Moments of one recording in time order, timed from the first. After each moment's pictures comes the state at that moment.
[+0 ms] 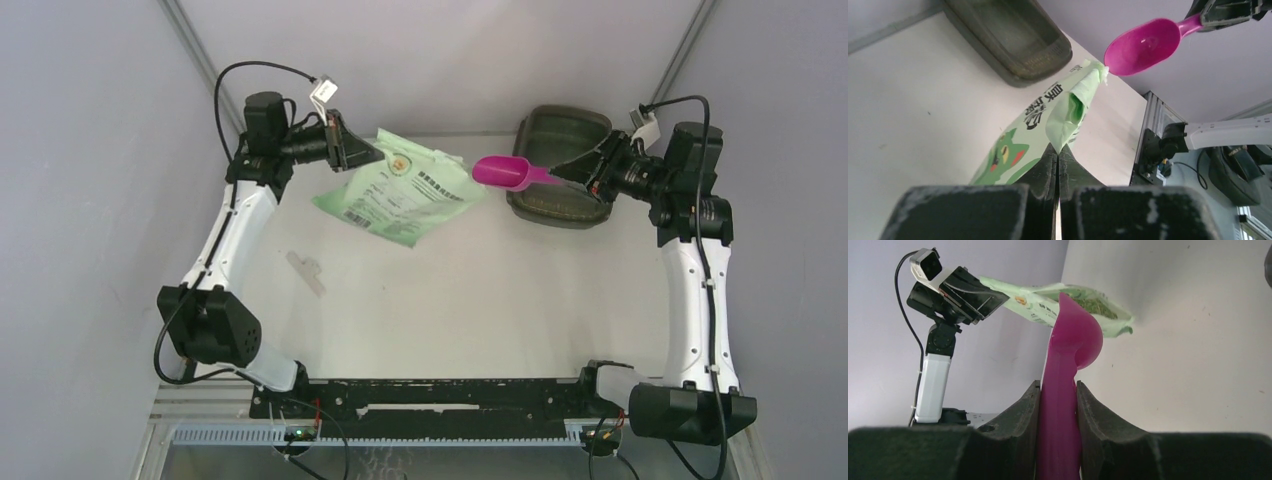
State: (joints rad) left arm -0.11 1.54 1.54 -0.26 1.08 -0.24; right arm -0.15 1.16 1.43 -0.70 -0.92 0.71
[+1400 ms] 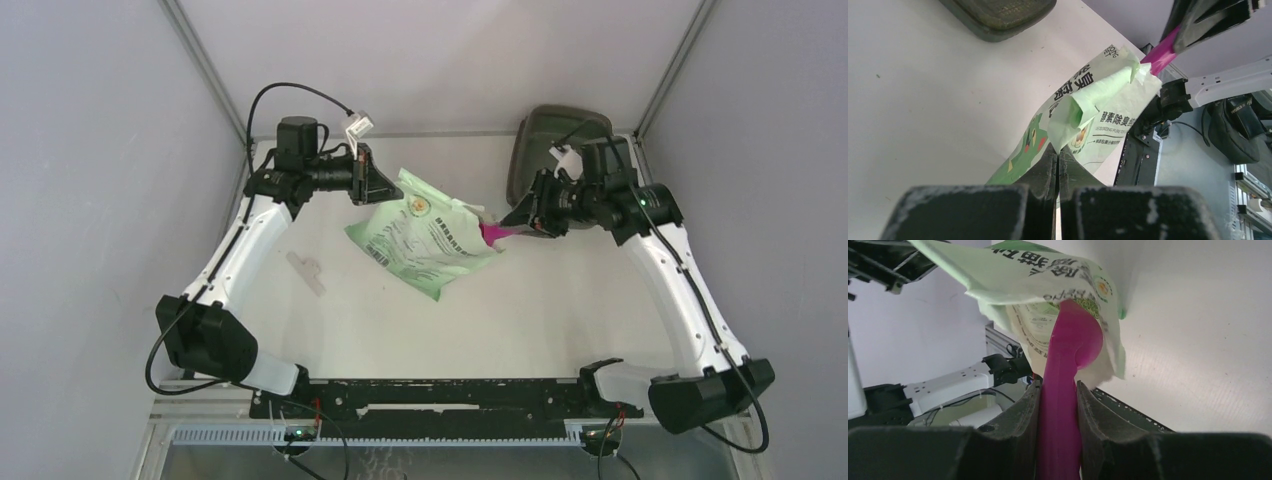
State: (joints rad) left arm -0.25 1.46 1.42 -0.49 1.00 -0.03; right arm 0.23 1.19 1.41 -1.00 -0.62 0.60
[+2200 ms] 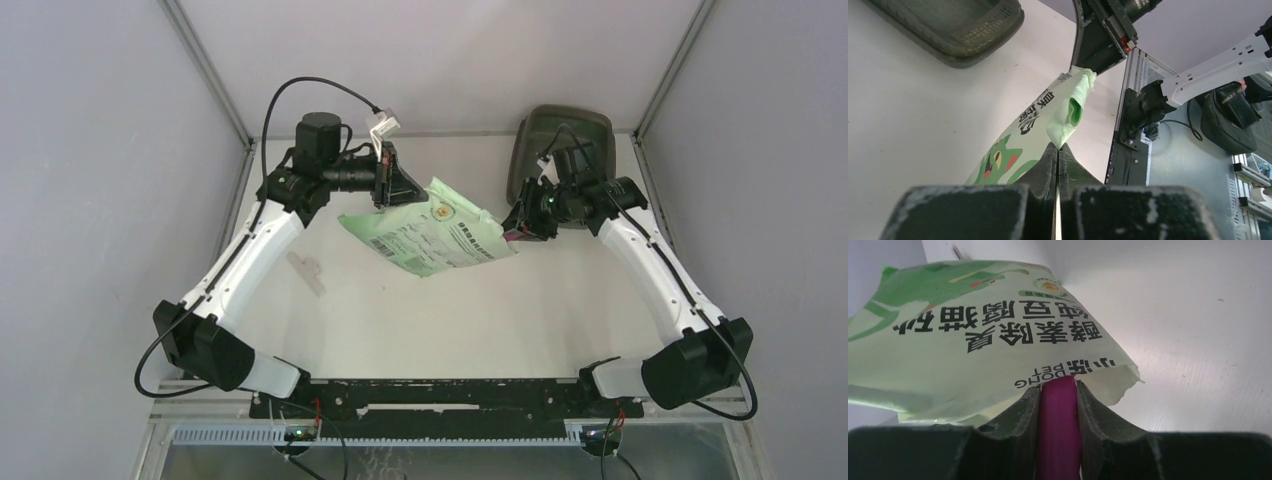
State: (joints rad) left arm -0.42 1.44 1.50 -0.47 0.93 -0.08; right arm 0.31 1.33 1.37 -0.99 -0.41 0.57
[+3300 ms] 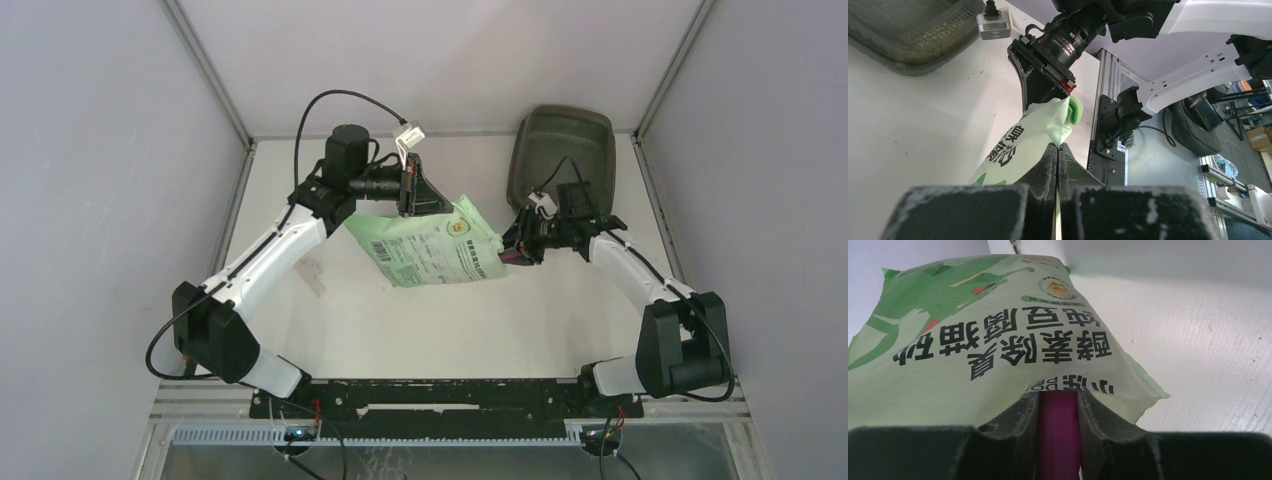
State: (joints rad) left arm -0.52 1.48 1.37 -0.20 0.95 -0.27; right arm 0.19 1.38 0.93 -0.49 -0.84 0.72
